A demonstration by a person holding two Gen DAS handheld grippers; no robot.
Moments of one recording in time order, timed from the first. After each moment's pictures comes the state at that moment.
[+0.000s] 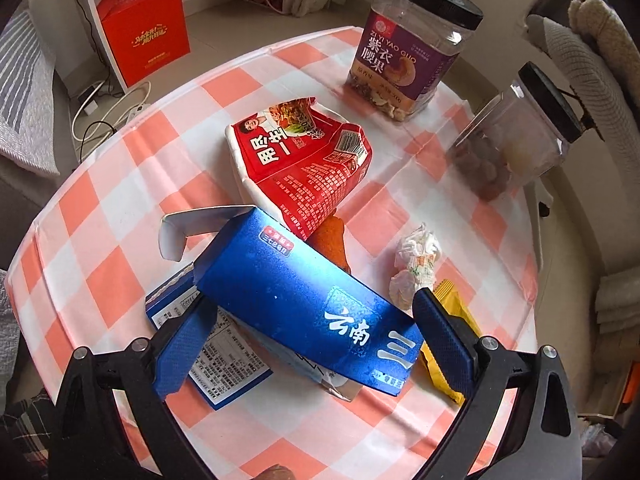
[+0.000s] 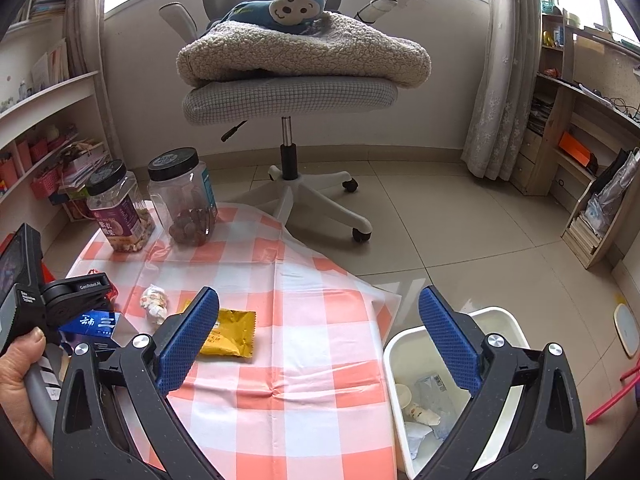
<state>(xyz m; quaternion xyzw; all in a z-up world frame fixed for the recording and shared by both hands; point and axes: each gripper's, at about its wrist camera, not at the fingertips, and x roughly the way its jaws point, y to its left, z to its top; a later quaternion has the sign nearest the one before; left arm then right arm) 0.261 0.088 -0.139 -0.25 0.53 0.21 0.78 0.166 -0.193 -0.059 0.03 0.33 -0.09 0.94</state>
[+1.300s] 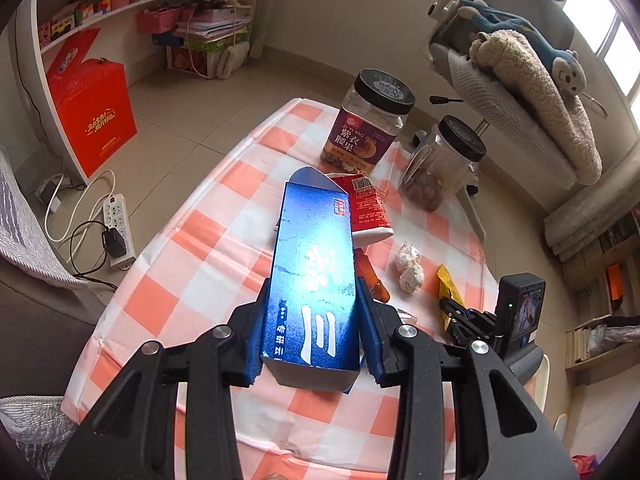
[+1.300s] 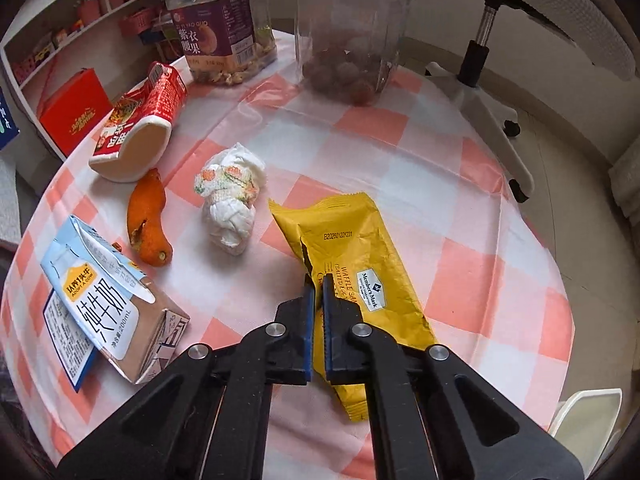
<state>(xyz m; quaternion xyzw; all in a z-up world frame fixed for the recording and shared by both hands) 0.173 0.188 -0.038 -0.18 0.46 0.06 0.87 0.286 -0.071 -0.196 -0.07 0.50 0.14 0.85</state>
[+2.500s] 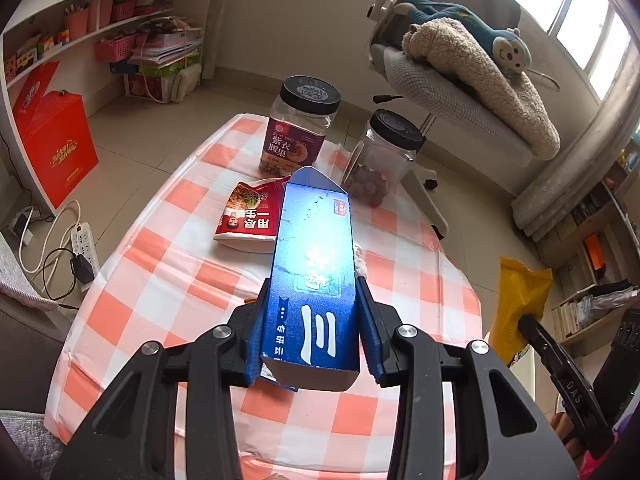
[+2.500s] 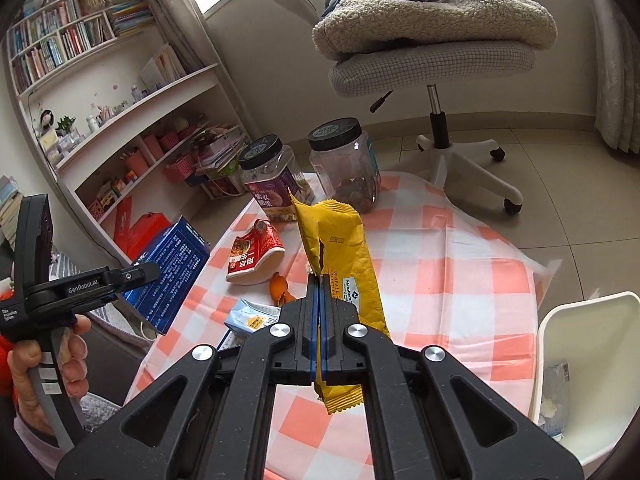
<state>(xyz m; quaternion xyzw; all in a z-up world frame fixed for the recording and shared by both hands) 0.167 0.131 -0.027 -0.15 0.43 -0.02 0.89 0.162 -0.149 -0.059 0.13 0.35 0.17 0.91</state>
